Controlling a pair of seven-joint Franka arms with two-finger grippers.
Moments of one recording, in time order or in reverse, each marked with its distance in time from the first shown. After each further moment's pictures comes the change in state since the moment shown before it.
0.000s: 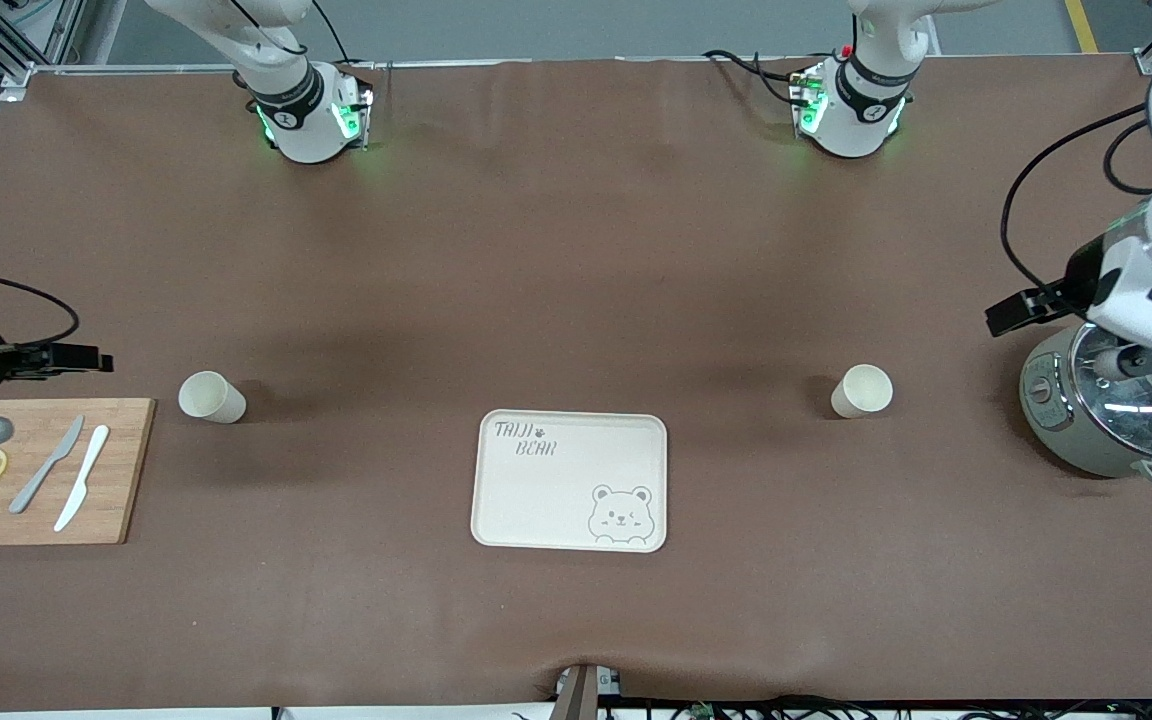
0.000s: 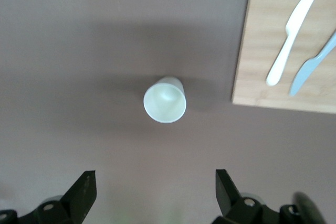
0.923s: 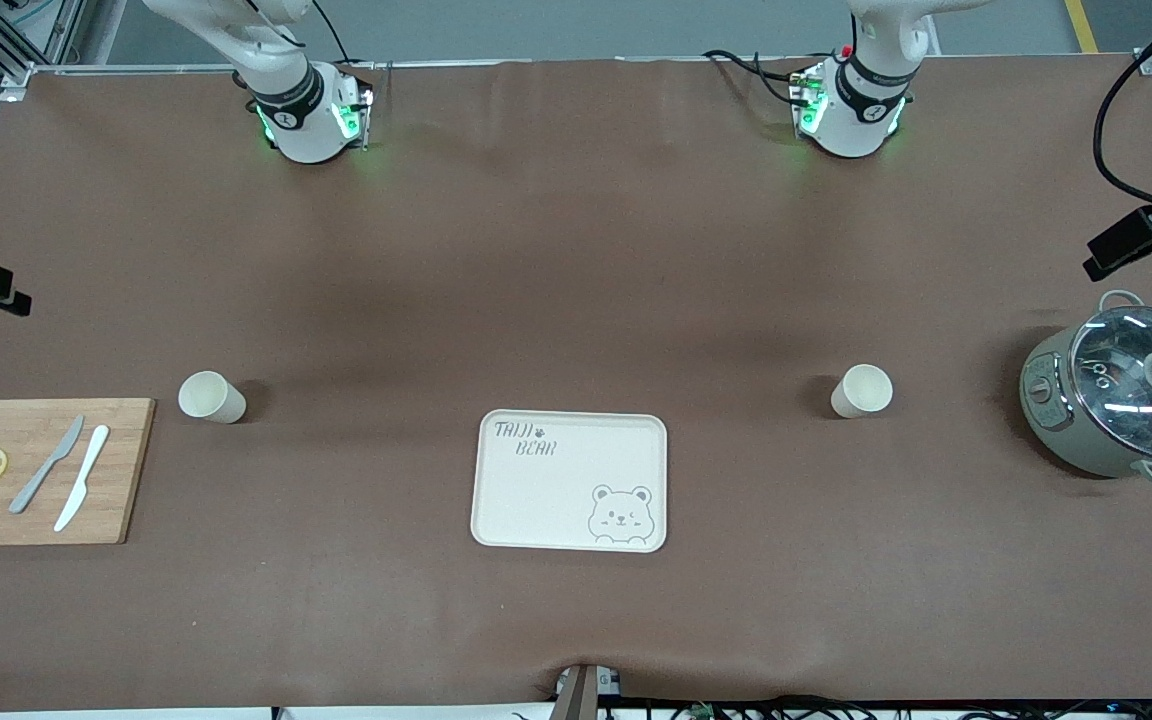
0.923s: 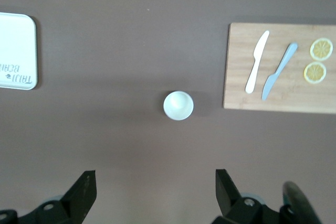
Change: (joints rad) left arm 0.036 -0.091 0.016 0.102 0.000 -0.108 0.066; right arm 0.058 -0.224 0.008 0.050 -0.016 -0.099 0.124
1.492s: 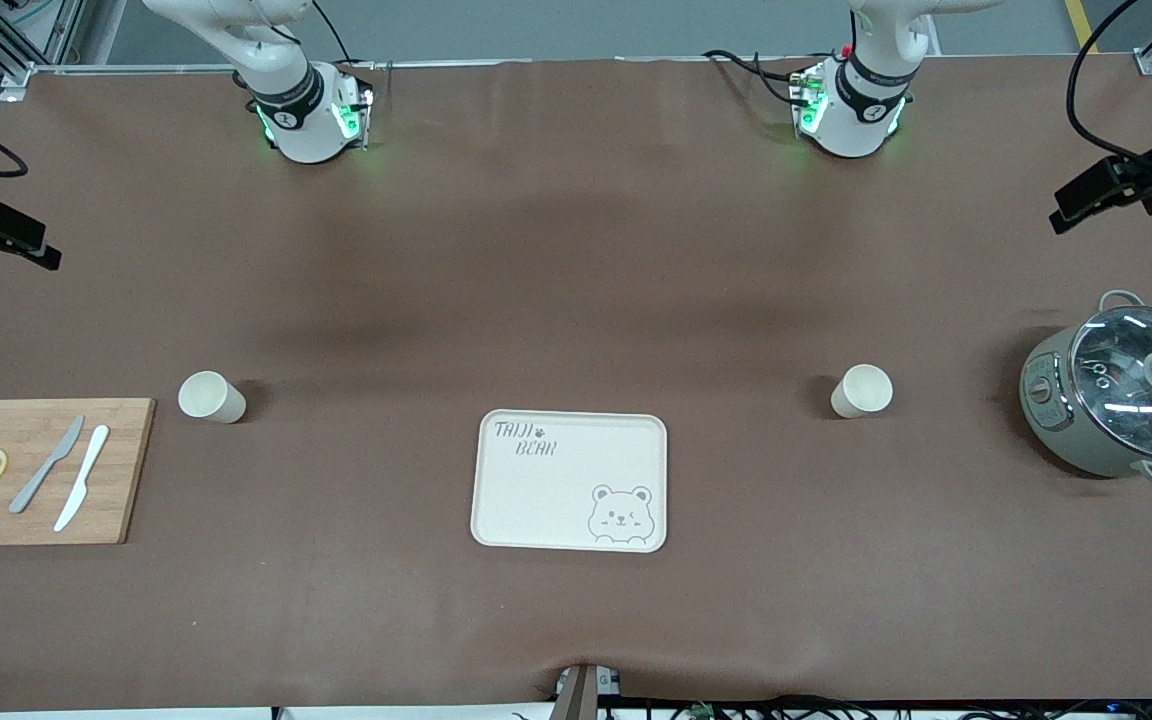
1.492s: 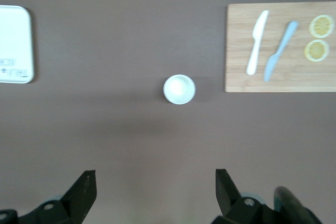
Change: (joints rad) left arm -0.105 -0.130 0.096 -0.143 -0.070 -0.031 0.039; right arm 0.004 -0.211 0.004 -0.305 -0.044 0.132 0.031
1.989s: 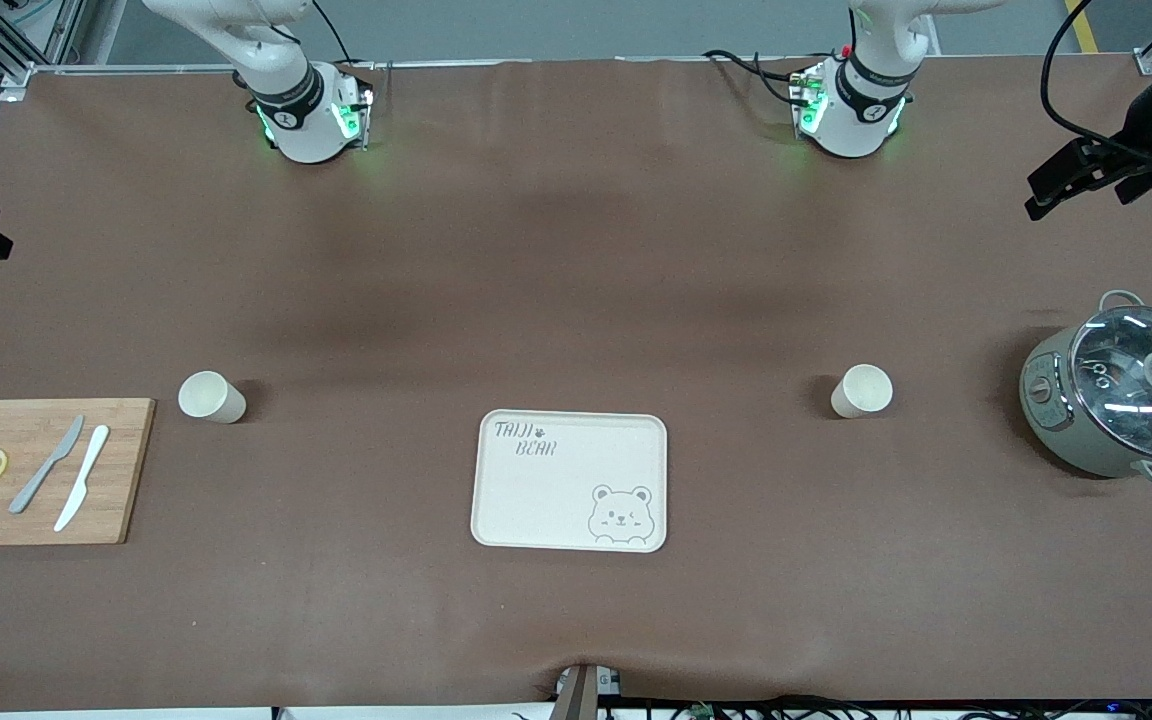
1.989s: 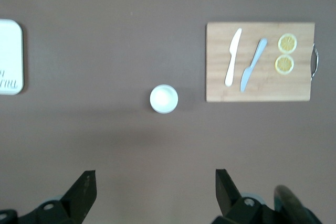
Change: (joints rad) left arm -0.018 -0.078 0.001 -0.122 -0.001 0.084 0.005; right arm 0.001 -0.004 0.003 0.082 -0.035 -0.048 0.002
